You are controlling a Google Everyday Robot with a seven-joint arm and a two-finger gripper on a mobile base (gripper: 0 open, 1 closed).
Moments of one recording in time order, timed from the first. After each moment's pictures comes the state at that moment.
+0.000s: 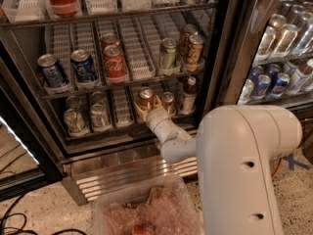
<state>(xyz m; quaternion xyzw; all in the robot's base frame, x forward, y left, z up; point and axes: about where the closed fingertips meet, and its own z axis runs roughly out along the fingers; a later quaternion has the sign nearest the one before) 0.774 0.042 0.643 -0.22 0.62 0.15 0.74</state>
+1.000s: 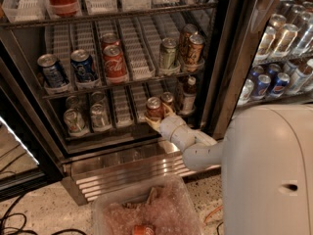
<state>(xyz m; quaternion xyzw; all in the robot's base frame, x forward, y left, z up) 0.717 0.004 0.637 -0.30 0.65 0.15 0.69</state>
